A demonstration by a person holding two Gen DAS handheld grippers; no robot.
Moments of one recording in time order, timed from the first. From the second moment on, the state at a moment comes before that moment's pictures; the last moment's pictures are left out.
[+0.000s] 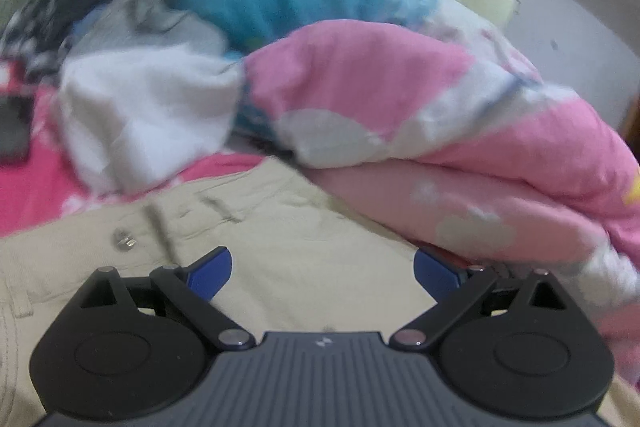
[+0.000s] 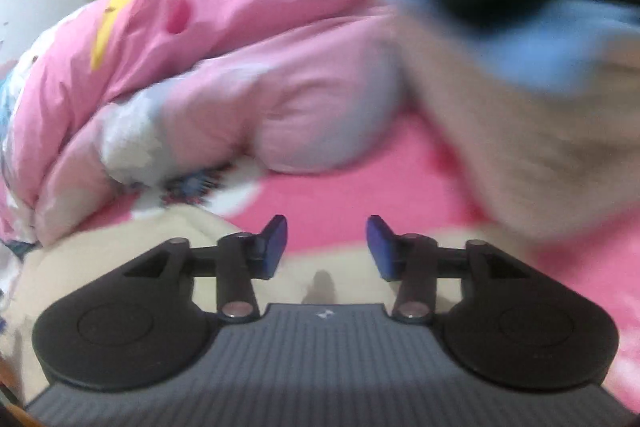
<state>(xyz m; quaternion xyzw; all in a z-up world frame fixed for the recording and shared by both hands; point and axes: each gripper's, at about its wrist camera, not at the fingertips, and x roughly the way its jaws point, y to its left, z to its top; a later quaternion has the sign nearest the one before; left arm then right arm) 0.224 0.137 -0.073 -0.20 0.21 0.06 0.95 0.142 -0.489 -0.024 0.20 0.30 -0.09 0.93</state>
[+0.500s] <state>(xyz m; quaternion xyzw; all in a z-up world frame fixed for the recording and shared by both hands) 0.248 -0.073 -0.079 -0.01 0.26 -0.02 0.97 0.142 -0.554 -0.113 0.33 0.30 -0.16 0.88</state>
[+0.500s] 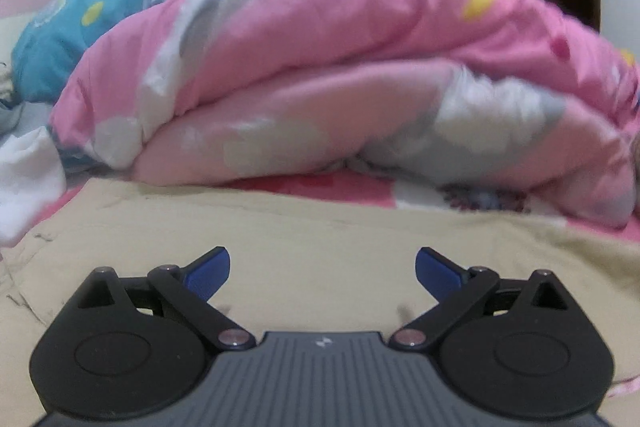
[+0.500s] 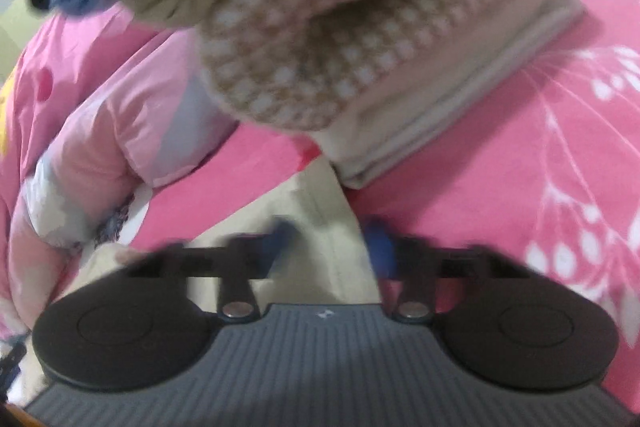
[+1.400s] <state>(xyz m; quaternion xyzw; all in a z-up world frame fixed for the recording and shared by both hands) 0.242 -0.054 -0.108 -0.09 0.26 -0.01 0.96 0.104 -0.490 -0.029 0.05 0.19 -0.13 0.97</state>
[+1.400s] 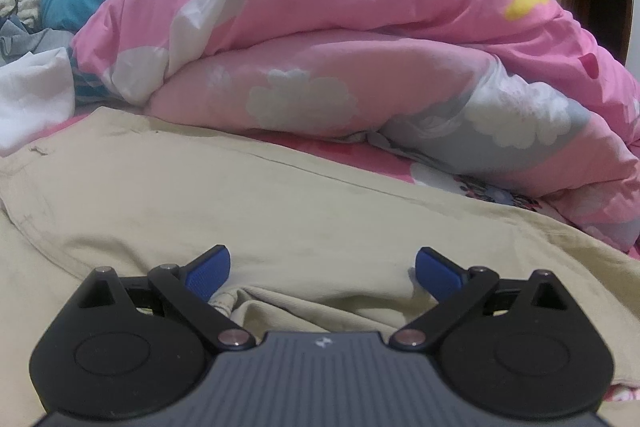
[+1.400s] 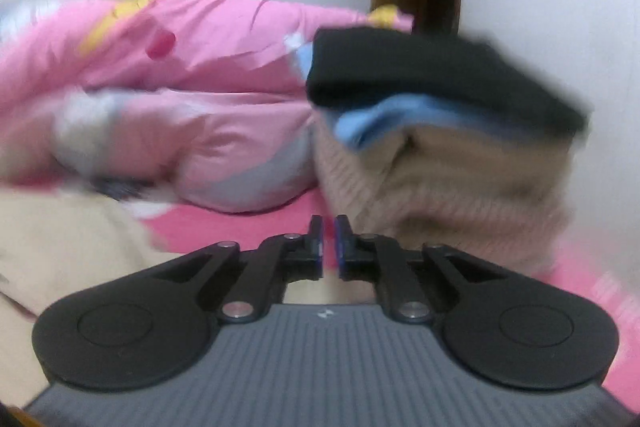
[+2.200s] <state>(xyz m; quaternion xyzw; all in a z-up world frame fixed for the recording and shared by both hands) 0.244 -0.051 -0.111 -0.10 0.27 -0.01 0.96 0.168 -0.463 -0.066 0.10 0.27 -0.07 0.95</state>
